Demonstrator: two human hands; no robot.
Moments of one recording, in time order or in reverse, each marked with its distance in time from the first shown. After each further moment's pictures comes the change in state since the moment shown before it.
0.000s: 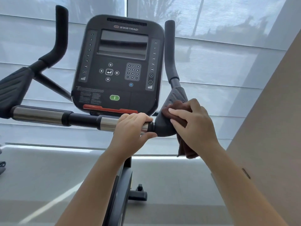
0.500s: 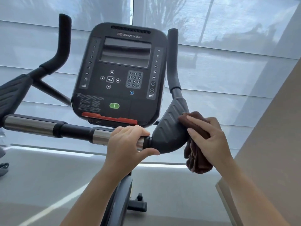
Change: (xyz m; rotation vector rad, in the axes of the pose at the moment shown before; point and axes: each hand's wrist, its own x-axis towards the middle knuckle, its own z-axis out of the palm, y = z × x) left_hand 0.003 0.007 0.003 0.000 0.068 -0.075; right_hand 0.006 0.058 0.003 0.568 0.025 0.158
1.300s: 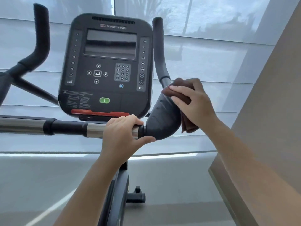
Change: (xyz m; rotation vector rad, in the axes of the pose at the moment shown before) left_hand 0.002 0.003 -0.004 -0.004 -0.038 -0.030; right_hand 0.037 -0.028 0.006 -0.393 0.027 -0.118
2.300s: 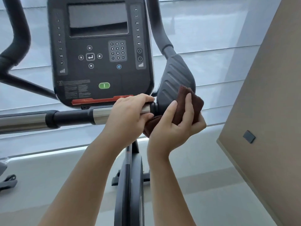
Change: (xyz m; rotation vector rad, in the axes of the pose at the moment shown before) left_hand 0.007 -0.019 -0.014 -0.028 -0.252 0.187; right_hand -0.073 -0.105 0.123 0.485 1.123 0.678
